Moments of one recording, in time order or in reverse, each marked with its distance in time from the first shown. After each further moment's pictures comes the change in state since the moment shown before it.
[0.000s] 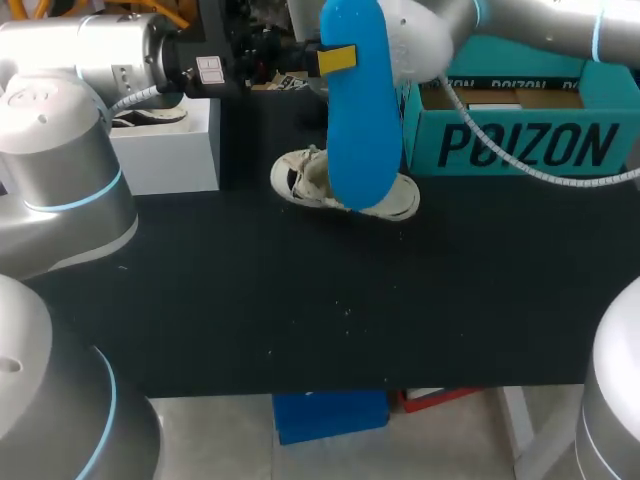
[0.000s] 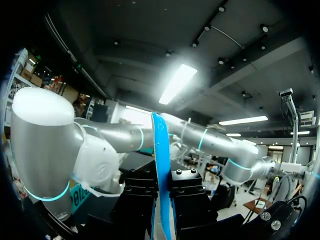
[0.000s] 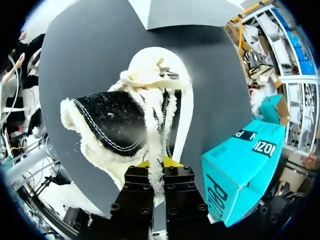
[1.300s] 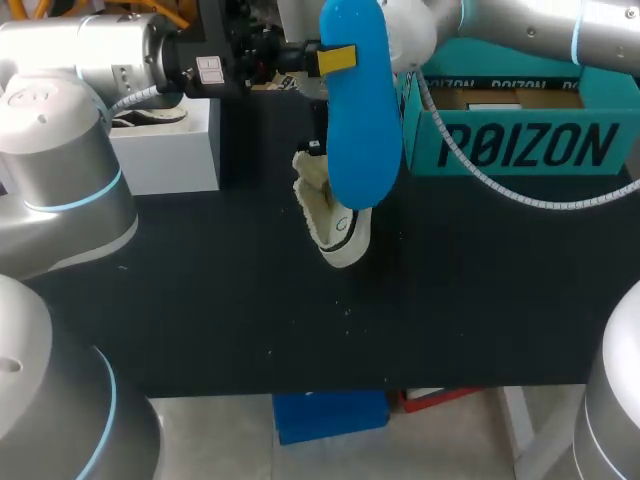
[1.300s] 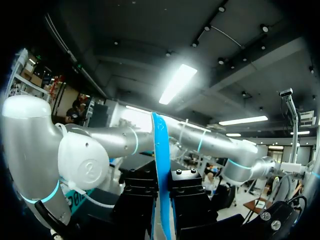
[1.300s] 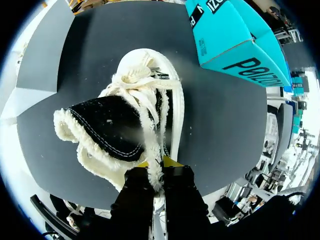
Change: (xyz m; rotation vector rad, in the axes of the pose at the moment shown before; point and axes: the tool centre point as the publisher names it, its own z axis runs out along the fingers) left arm 0.000 0.000 0.000 0.000 0.000 0.000; right arm 0.064 0.001 0.011 0.213 0.132 1.268
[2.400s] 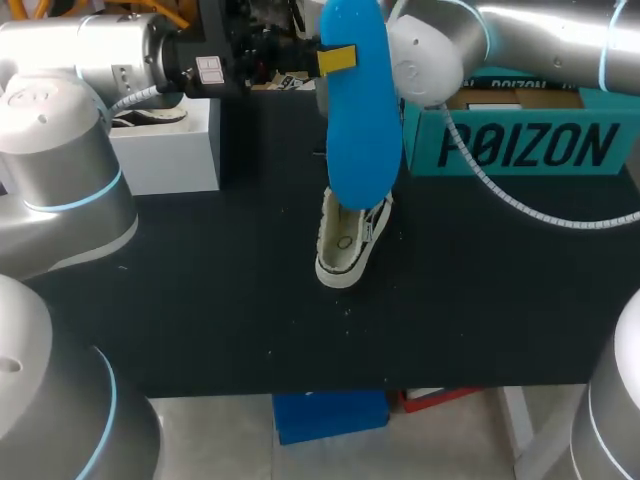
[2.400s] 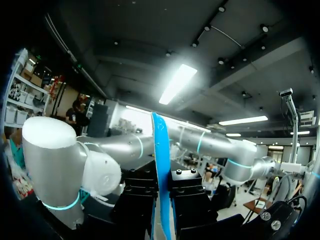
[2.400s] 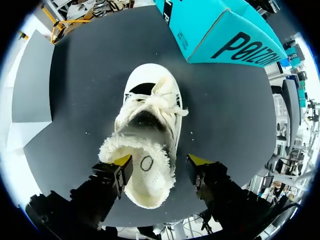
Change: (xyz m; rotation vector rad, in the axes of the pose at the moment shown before) left arm 0.000 0.000 0.000 0.000 0.000 0.000; right arm -0.009 0.012 0.018 -0.089 0.108 0.171
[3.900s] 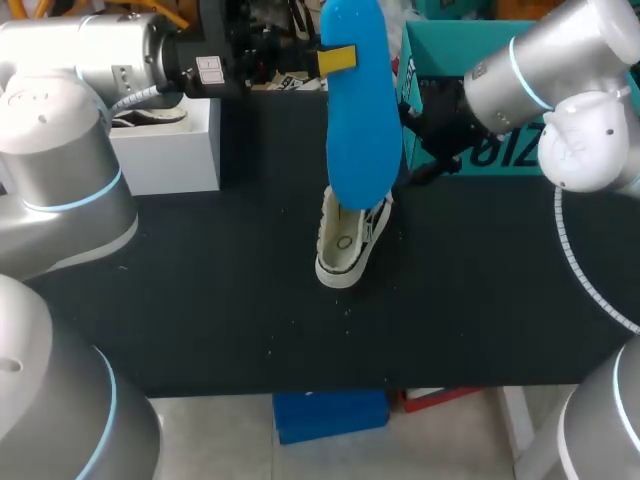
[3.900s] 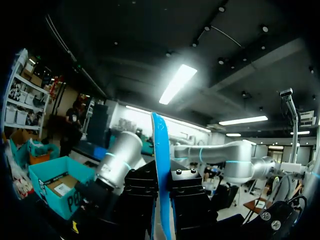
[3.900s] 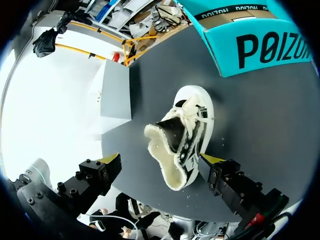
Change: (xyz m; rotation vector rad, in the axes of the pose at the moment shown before) left arm 0.000 0.000 0.000 0.000 0.000 0.000; right arm -0.036 0.003 -0.074 -0.053 0.804 -0.072
